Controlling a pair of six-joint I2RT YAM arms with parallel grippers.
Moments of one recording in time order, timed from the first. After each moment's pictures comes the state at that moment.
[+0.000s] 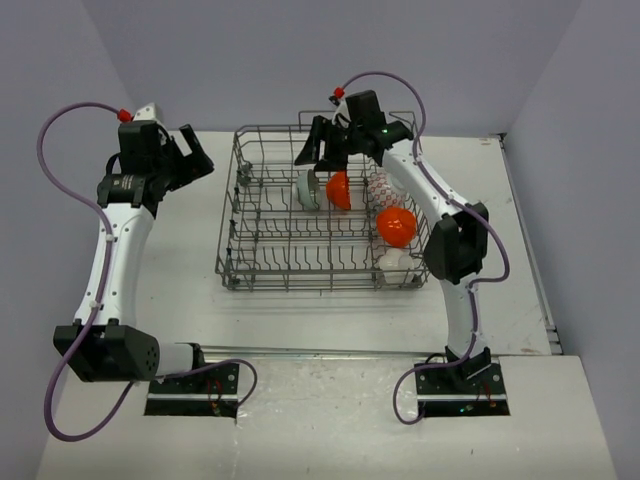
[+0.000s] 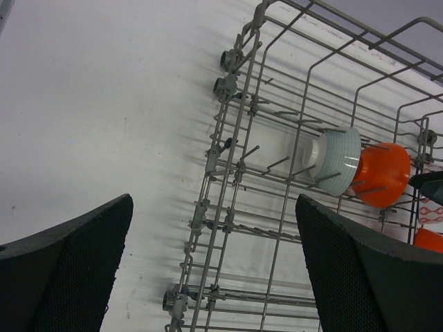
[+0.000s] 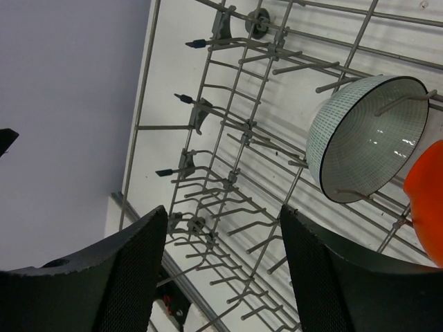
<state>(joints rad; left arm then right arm) 0.02 1.33 1.46 -0.71 0.01 -0.42 0.47 2.19 2.21 -0.68 -0.52 0.61</state>
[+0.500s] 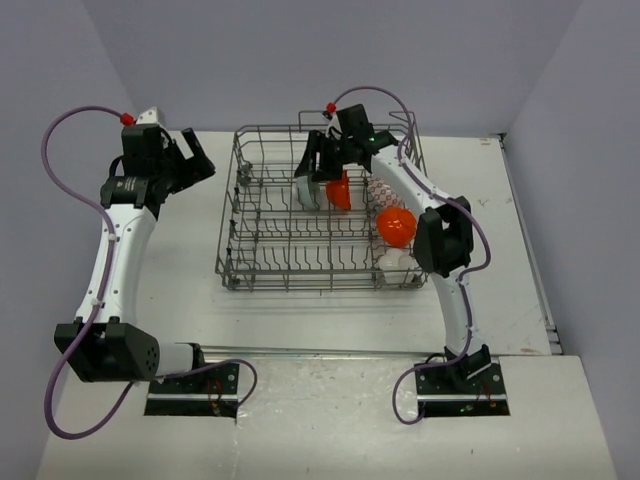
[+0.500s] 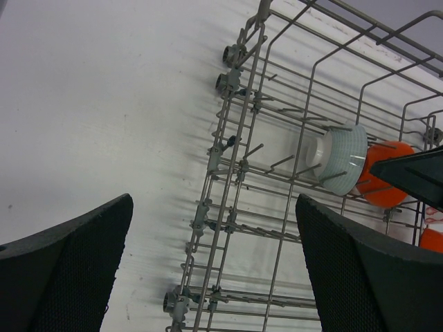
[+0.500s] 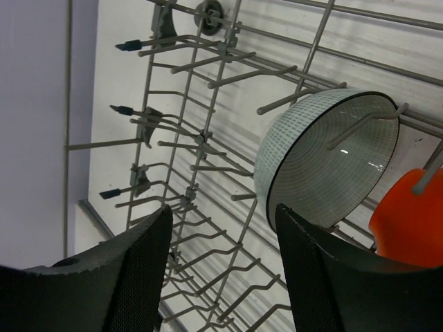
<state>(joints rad) 0.02 1.33 1.42 -0.69 0.01 -0.42 0.48 2.31 2.21 -0.64 -0.49 0.56</state>
